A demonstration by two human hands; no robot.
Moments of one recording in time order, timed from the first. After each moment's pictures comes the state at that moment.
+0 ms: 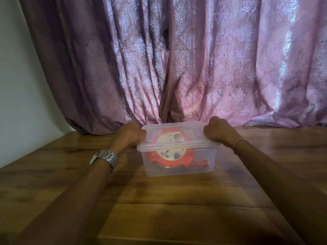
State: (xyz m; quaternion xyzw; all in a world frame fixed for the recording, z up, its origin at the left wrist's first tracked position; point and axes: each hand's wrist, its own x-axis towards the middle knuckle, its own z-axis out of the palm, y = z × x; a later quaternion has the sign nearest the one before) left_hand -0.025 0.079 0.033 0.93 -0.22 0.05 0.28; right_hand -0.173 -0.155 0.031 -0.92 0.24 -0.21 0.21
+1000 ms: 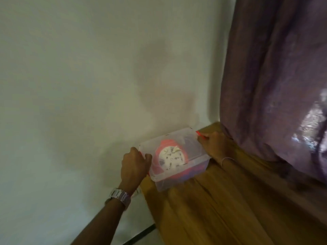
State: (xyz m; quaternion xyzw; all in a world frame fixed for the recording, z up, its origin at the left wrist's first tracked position) left_hand 0.027 0.418 0.044 0.87 0.36 0.17 0.29; right_hand 0.193 0.208 0.053 -0.92 -0.17 -0.09 0.33
